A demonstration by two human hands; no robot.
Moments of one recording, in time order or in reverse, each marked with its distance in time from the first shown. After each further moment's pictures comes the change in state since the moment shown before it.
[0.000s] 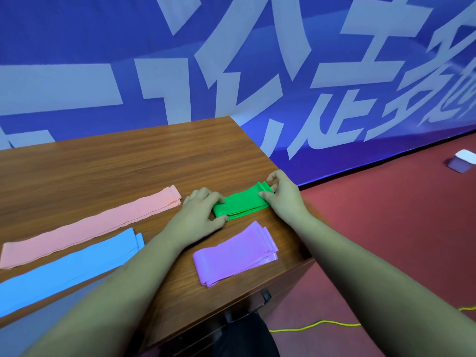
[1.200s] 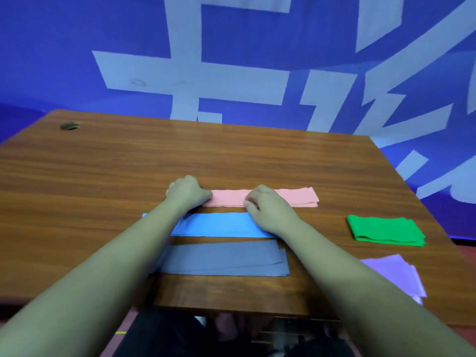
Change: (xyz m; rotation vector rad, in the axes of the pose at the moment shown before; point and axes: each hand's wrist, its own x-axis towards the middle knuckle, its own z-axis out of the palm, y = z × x) left_hand -0.180 -0.169 -0.161 0.063 0.109 -1.164; right_hand -0.086 -0.224 0.197 -0.272 -0.532 -0.672
